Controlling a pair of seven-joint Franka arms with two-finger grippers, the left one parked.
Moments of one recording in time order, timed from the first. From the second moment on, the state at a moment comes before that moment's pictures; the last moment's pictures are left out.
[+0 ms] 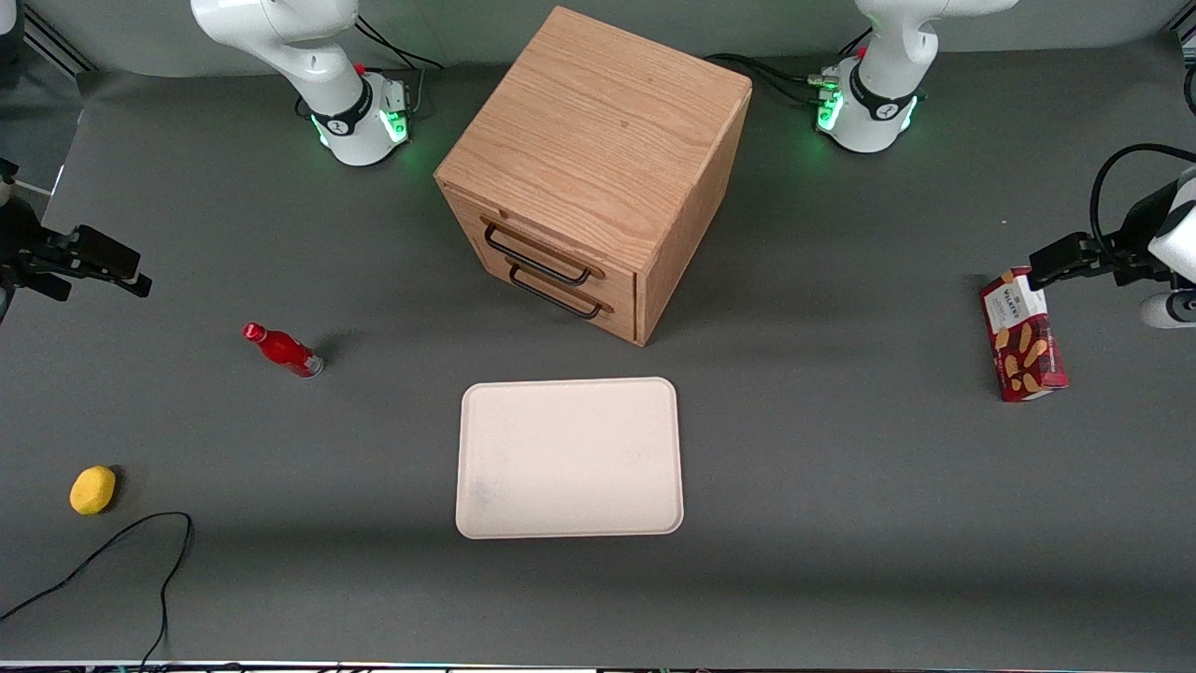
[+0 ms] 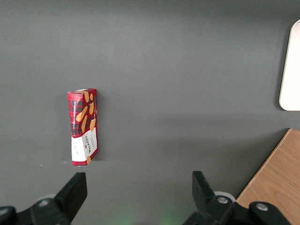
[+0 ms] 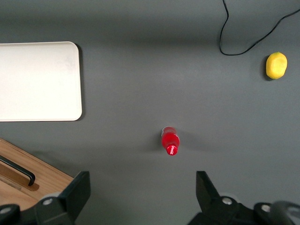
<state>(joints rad) 0.10 0.04 -0.13 -1.50 0.03 1.57 -0.02</state>
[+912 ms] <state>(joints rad) 0.10 0.04 -0.13 -1.49 0.03 1.59 -0.02</state>
